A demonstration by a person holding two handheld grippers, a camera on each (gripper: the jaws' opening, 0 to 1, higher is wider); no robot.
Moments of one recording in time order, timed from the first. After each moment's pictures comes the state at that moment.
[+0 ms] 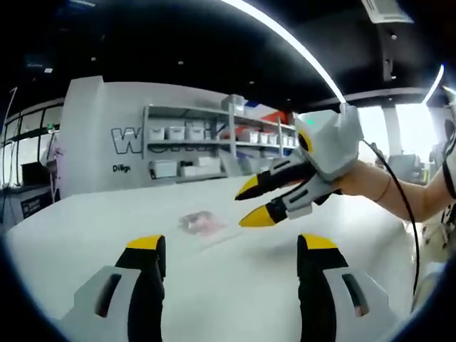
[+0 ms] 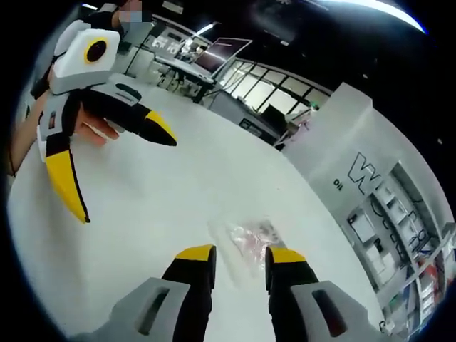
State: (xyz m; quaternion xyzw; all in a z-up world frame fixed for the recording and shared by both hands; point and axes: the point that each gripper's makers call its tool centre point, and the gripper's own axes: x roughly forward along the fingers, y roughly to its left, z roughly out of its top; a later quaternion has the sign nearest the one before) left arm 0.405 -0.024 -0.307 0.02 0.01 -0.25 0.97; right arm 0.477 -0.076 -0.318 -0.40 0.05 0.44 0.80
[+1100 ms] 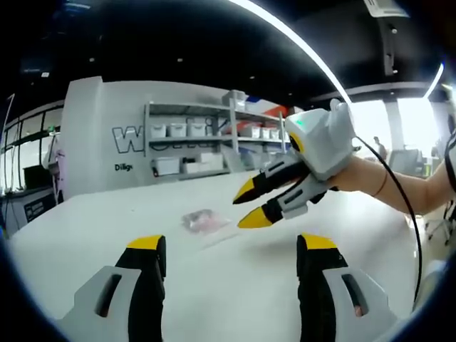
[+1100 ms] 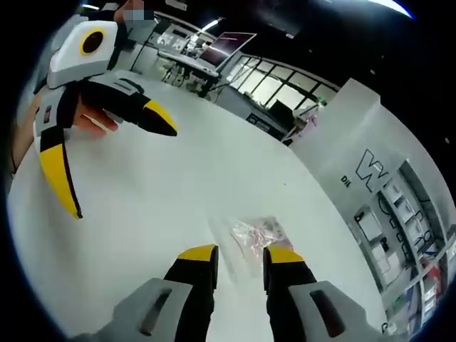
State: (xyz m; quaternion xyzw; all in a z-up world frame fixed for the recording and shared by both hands) left arm 0.408 -0.027 -0.306 0.04 0.02 -0.24 0.97; right arm 0.486 -0.077 -0.328 -0.41 0.07 0.45 0.79
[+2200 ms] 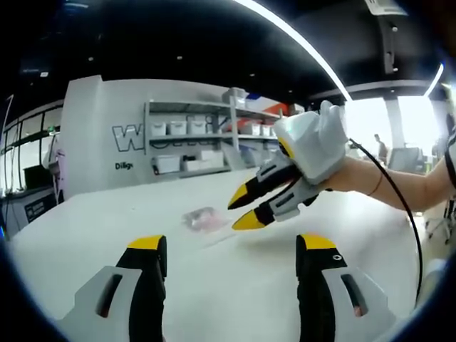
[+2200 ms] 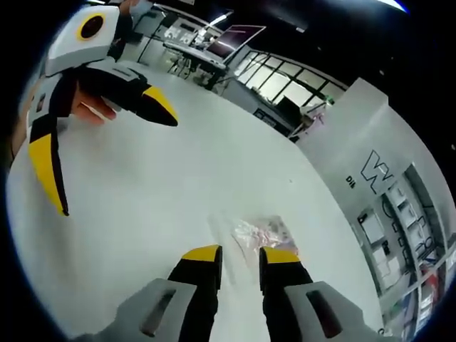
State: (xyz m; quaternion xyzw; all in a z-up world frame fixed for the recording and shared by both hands) left arm 0.411 -0.025 -0.310 0.04 0.03 -0.24 0.97; right arm 0.495 -0.068 -0.338 -0.43 0.08 0.46 0.77
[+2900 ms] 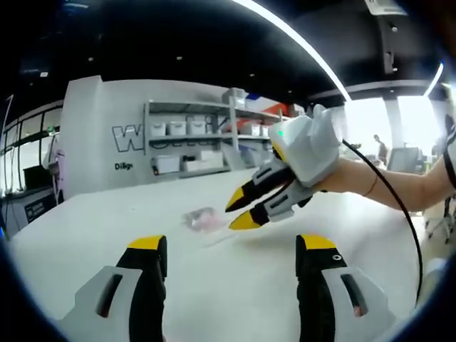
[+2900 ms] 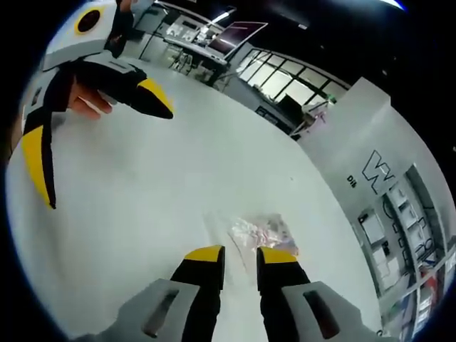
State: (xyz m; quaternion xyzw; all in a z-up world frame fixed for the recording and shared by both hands) left arm 0.411 -0.024 -0.310 0.04 0.03 -0.24 0.97; right arm 0.504 -0.067 -0.344 -0.44 0.08 0.46 0.77
